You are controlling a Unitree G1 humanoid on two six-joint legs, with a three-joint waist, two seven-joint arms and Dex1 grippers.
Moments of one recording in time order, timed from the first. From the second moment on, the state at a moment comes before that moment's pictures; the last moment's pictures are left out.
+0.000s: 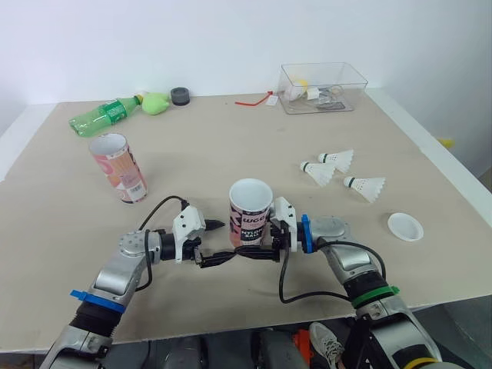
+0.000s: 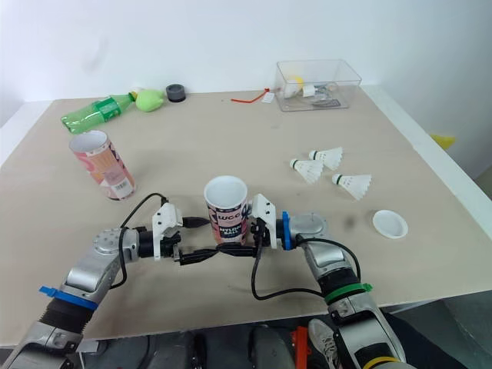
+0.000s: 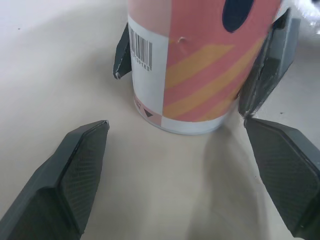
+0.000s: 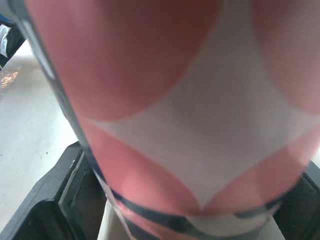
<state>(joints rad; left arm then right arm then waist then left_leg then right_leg) -0.27 0.45 -0.15 0.04 -0.31 0.20 -1.05 -0.54 -0.33 0.24 0.37 0.22 0.05 1.22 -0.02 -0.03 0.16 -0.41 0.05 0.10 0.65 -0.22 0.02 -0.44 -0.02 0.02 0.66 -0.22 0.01</state>
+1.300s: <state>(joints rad) -0.09 0.55 -0.08 -0.24 -0.37 0.09 -1.06 -0.46 -0.42 0.05 0.12 0.36 0.19 1.10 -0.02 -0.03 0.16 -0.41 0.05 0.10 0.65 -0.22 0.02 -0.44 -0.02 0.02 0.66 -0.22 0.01</state>
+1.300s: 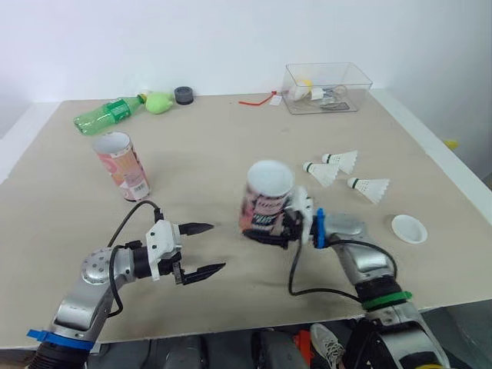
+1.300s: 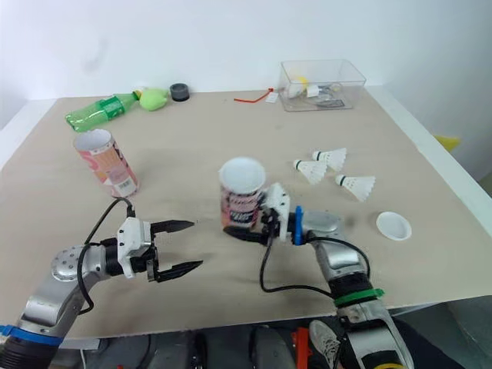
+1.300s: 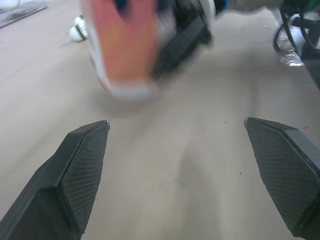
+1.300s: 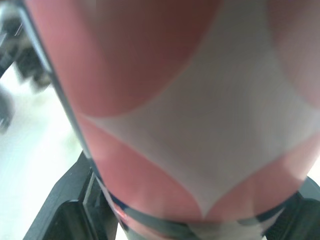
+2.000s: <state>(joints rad) -0.16 0.54 -0.15 -0.24 -0.38 0.14 -1.08 -0.38 -0.60 -0.57 0.39 0.36 0.39 0.26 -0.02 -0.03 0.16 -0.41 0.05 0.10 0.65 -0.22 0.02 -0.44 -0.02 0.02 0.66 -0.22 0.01</state>
